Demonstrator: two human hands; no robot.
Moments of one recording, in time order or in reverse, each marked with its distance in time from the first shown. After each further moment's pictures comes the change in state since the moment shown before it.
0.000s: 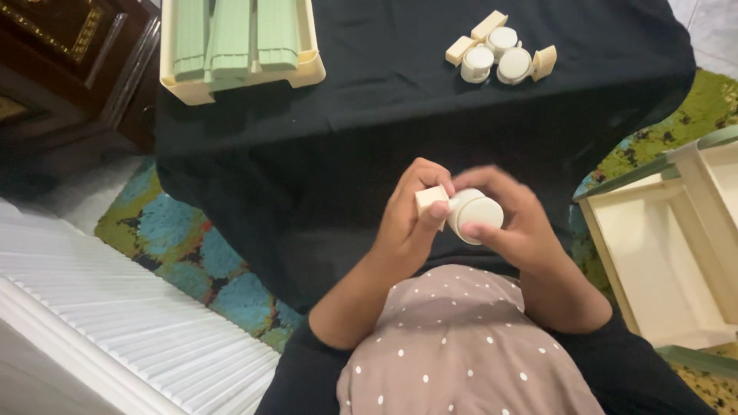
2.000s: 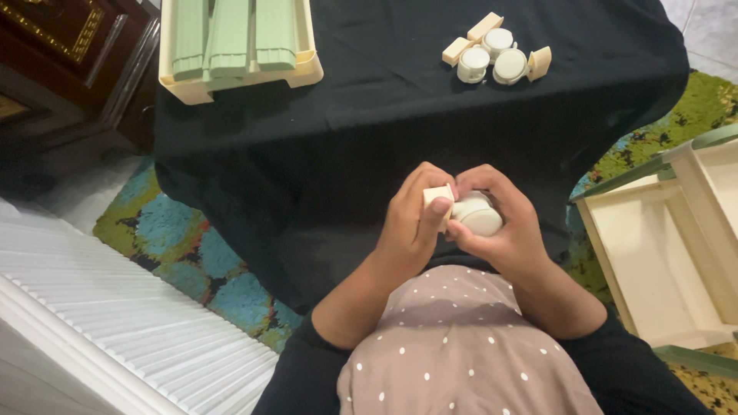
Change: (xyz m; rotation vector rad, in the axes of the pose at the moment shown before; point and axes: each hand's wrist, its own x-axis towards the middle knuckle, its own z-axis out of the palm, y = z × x) left_hand -0.001 -0.006 0.008 0.256 0.030 0.133; right_hand -0.006 -0.006 0.018 -0.099 0.145 -0.073
